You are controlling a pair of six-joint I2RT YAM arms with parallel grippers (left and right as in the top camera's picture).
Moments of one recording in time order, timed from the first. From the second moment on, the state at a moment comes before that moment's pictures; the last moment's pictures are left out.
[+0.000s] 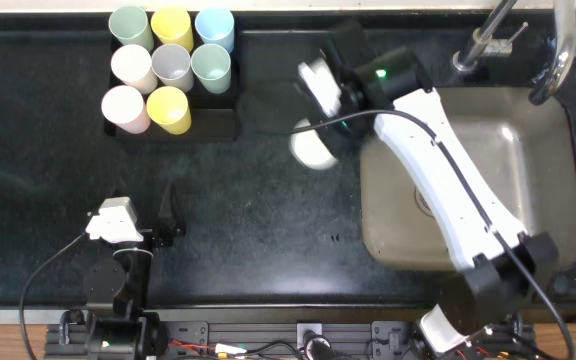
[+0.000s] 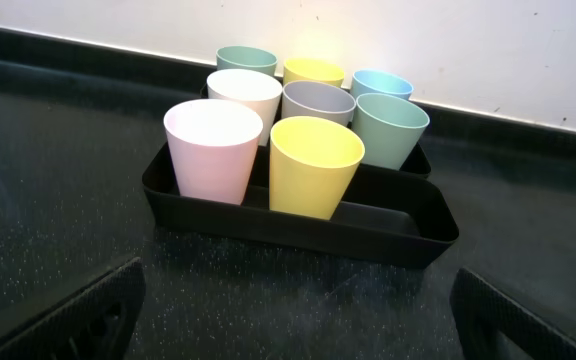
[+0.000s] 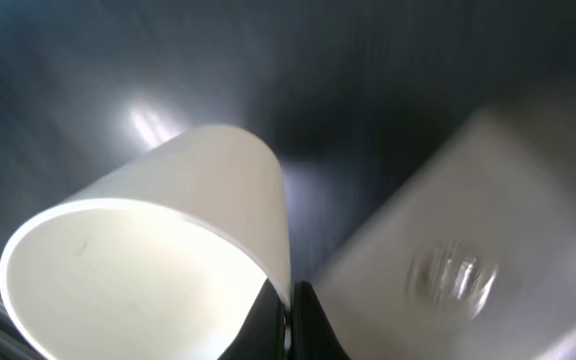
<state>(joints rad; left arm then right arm) -0.02 0.07 0.01 -0.08 -0.04 -0.18 0.48 1.80 1.85 -1.30 -0.09 -0.19</state>
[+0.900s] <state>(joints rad) -0.02 0.07 0.01 -0.08 -0.04 -0.18 0.71 2.41 2.56 -1.48 -0.06 -0.06</state>
